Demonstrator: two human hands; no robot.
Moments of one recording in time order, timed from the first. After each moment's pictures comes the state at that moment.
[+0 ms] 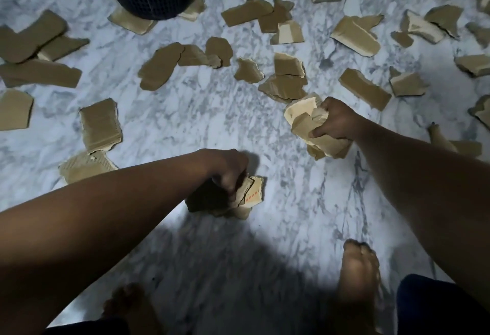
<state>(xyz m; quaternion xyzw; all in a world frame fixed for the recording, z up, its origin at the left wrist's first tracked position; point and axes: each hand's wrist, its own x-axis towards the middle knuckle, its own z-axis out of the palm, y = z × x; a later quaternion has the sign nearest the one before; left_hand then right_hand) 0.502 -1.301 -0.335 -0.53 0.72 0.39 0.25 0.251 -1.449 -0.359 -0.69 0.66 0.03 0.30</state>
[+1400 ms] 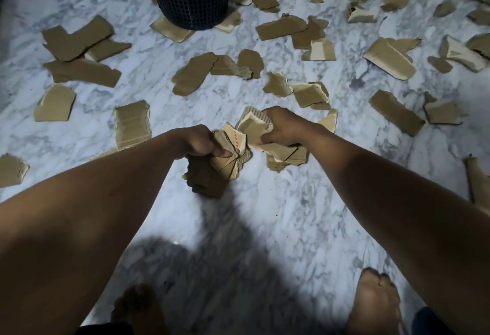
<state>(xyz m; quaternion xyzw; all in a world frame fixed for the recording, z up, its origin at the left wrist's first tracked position) 0.623 -1.313 -0.359 -0.74 0.40 0.53 -0.07 0.416 -1.429 -0.354 -0.83 0.45 0.11 0.32</state>
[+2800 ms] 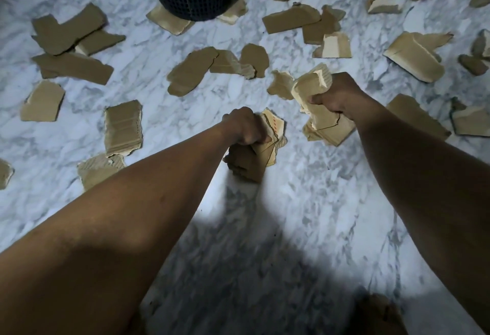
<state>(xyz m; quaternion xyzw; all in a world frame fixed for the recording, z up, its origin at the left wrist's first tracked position) 0.549 -1.408 -0.372 -0.78 0.50 0.37 0.00 0.364 -1.549 -0.366 -0.70 0.64 -0.05 0.32</state>
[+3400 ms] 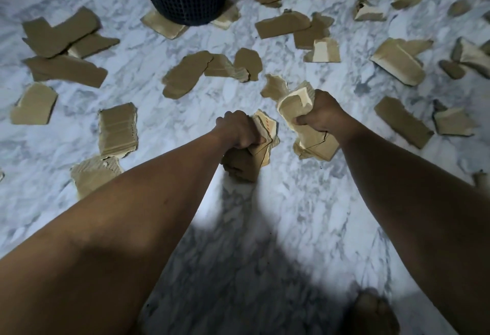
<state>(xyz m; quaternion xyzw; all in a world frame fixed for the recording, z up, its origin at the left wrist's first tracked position) 0.547 -1.399 -0.373 -0.79 0.51 0.33 0.00 0.364 -1.518 -0.377 -0.73 0.61 0.00 0.30</state>
